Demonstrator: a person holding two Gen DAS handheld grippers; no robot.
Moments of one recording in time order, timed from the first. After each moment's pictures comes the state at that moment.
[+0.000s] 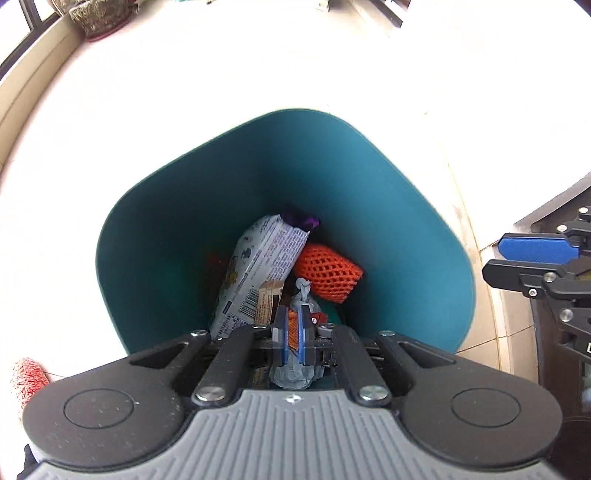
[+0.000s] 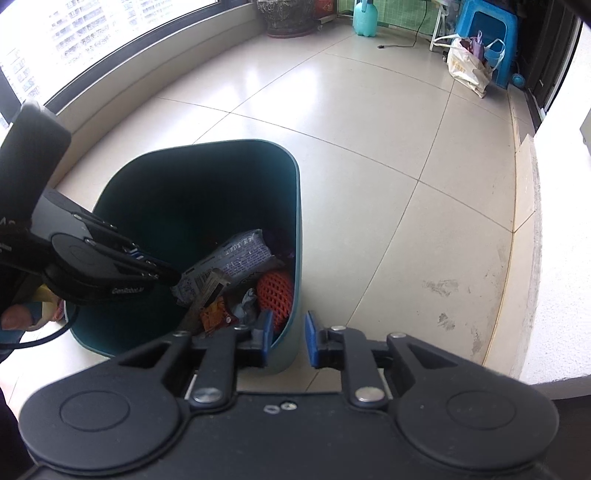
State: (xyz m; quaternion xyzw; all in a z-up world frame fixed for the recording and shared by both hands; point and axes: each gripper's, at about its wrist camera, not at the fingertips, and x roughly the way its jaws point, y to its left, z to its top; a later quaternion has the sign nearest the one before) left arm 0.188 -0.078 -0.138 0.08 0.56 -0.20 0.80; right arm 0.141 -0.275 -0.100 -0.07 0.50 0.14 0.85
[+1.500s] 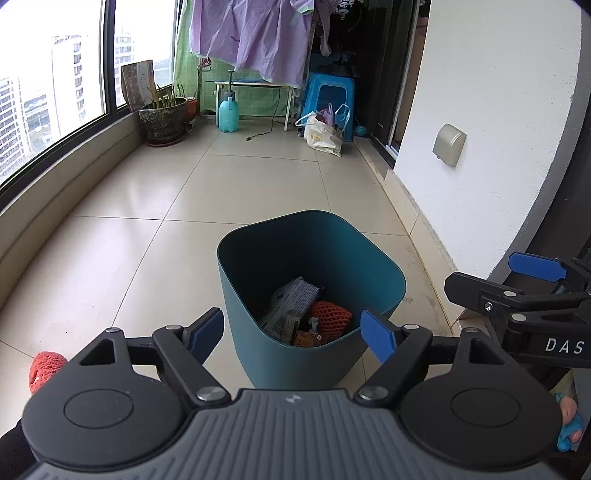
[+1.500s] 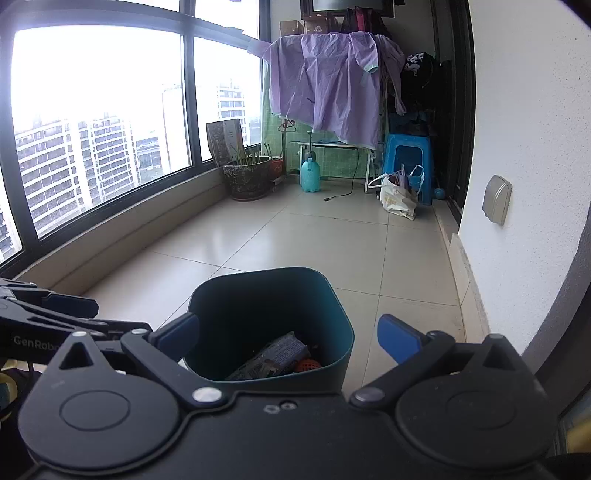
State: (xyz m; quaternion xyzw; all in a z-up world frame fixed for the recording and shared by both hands) left arm -0.001 0.023 -0.046 0.00 0.35 -0.17 0.92; right arm -0.024 -0.210 -0.045 0.01 0.25 0.03 0.97
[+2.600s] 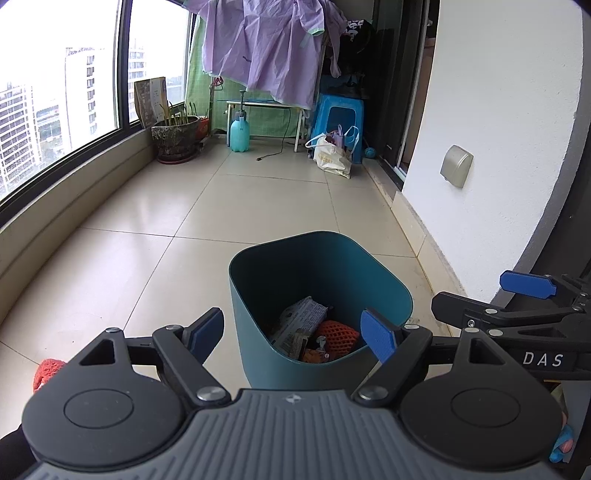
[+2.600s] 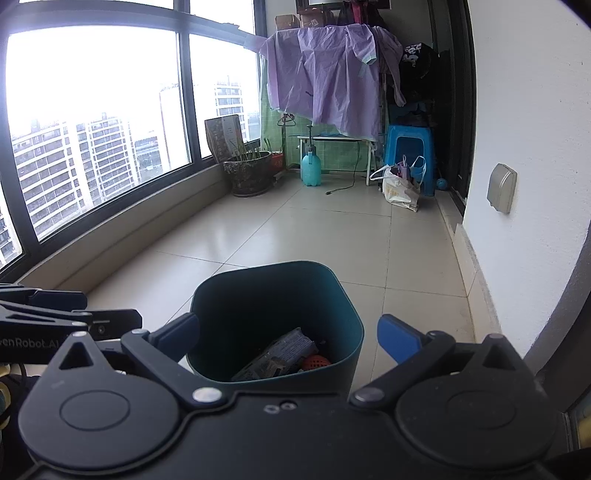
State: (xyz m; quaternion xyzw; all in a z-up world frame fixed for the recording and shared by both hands) left arm -0.011 0.027 -0.037 -0.01 0.32 -0.15 0.94; right arm -0.028 -0.208 -0.049 0.02 0.26 0.04 0.97
